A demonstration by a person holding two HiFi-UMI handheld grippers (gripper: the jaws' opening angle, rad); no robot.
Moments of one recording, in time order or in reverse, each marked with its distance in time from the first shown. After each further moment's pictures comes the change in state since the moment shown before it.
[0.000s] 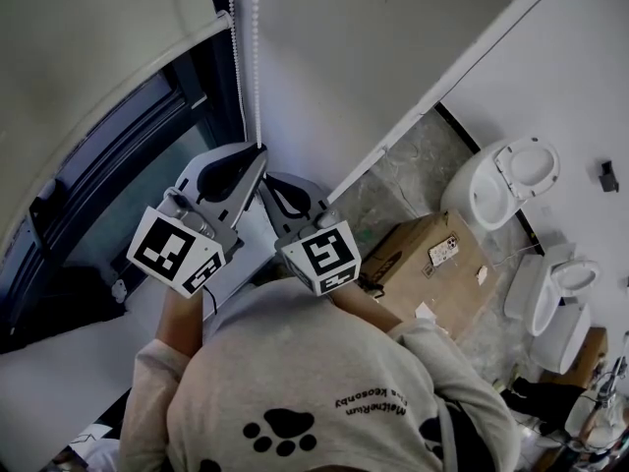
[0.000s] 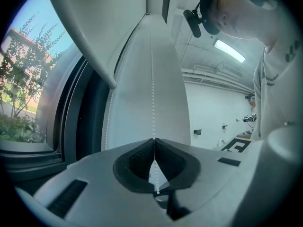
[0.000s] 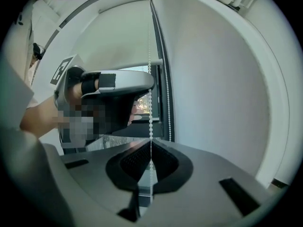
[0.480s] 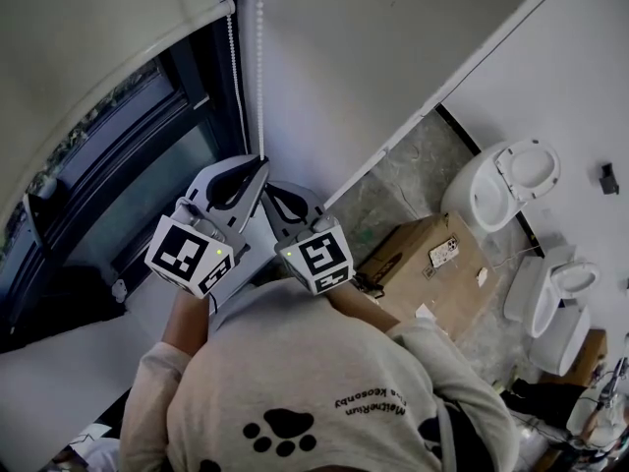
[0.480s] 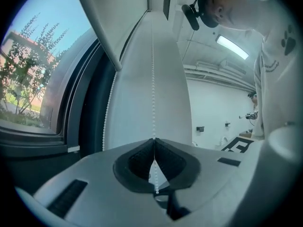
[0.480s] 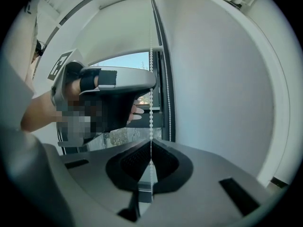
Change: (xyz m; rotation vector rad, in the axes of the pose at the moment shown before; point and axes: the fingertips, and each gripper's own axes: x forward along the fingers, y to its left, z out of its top) left arm -0.002 0.003 -0.036 -0.016 0.028 0.038; right arm 0.007 0.003 -0.035 -0.006 0.030 0.011
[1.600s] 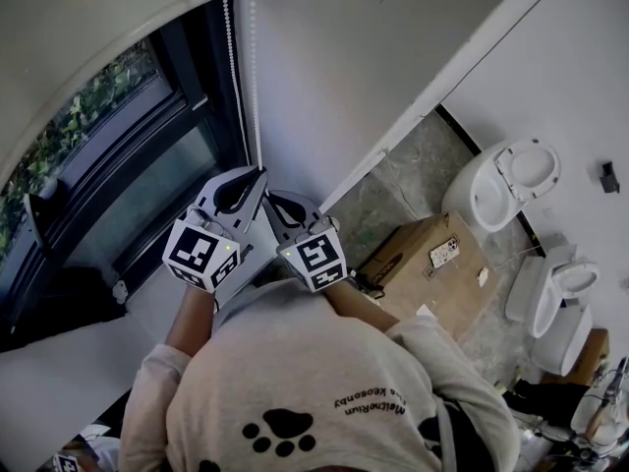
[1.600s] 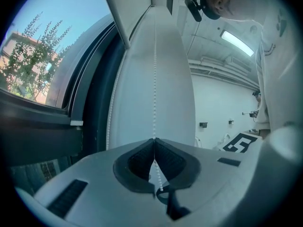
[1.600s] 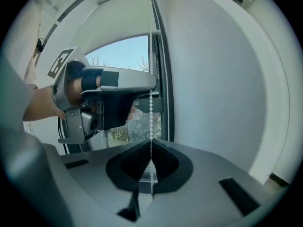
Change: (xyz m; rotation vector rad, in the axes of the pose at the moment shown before) left arm 0.003 0.004 -0.054 -0.019 0.054 0.046; right arm 0.001 -0.003 -0.052 0.004 0.070 0.008
